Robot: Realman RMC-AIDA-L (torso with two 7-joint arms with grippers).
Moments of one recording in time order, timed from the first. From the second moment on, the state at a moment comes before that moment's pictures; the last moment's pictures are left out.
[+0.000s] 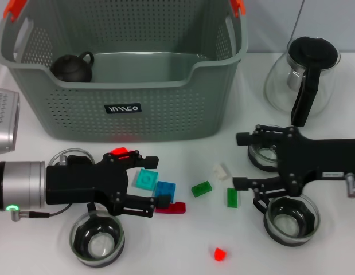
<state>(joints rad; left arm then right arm) -0.52 -2.08 0.63 0.51 2.09 1.67 -1.19 0.60 2.05 -0.74 -0.57 -2.00 -1.69 1.13</state>
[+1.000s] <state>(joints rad) -0.53 -2.10 0.63 0.50 2.07 1.63 -1.19 0.61 2.09 -1.04 -1.26 -2.41 -1.91 1.78</state>
